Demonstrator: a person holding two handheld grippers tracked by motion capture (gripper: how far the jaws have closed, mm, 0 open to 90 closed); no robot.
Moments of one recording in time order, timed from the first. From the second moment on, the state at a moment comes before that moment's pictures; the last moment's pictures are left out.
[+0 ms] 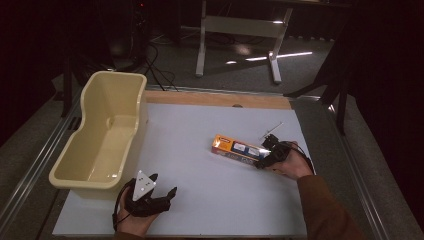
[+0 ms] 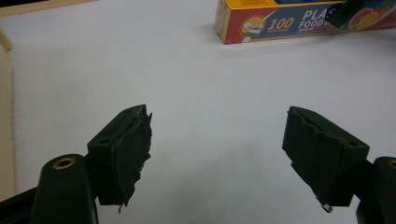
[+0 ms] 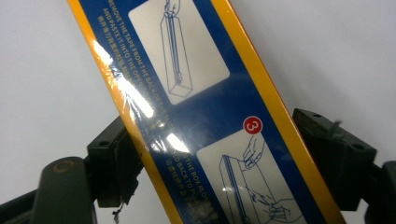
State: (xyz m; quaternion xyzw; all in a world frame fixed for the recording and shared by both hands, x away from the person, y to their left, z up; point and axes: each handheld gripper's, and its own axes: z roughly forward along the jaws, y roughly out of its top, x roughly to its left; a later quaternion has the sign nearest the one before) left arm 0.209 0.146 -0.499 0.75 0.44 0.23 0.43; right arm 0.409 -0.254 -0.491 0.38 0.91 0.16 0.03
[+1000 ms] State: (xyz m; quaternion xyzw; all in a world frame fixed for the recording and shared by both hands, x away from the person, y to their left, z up) left arm 0.209 0.145 -0.499 0.76 0.43 0.22 0.43; right arm 0.399 -0.192 -0.492 0.23 0.97 0.02 -0.01
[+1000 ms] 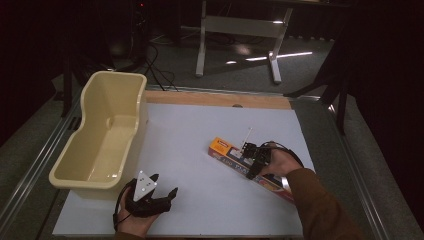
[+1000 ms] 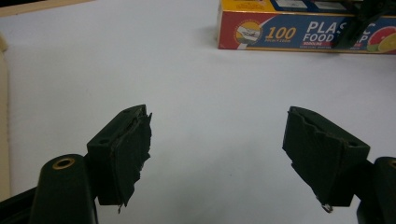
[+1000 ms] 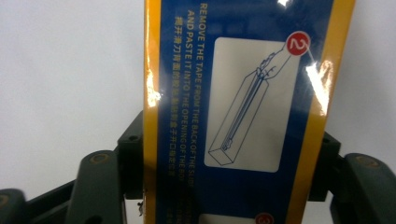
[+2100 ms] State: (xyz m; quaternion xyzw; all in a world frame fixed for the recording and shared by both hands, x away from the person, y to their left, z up) left arm 0.208 0.142 -0.501 0.76 0.43 0.23 0.43; right arm 0.404 -0.170 -0.446 0.42 0.87 0.18 -0.16
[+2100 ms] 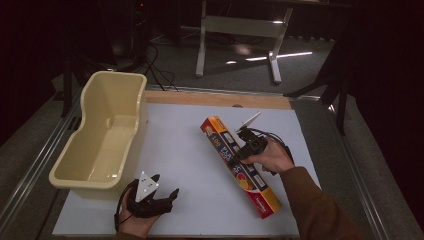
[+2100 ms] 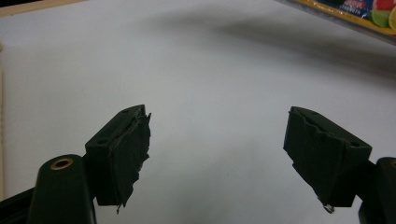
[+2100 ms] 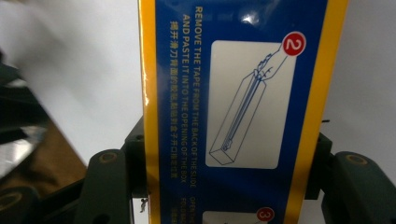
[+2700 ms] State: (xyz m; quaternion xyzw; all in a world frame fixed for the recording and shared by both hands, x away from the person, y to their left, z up) left arm 0.208 0.139 -0.502 0.76 0.43 0.23 0.43; right arm 0.403 -0.132 -0.409 0.44 0.83 0.29 -0.21
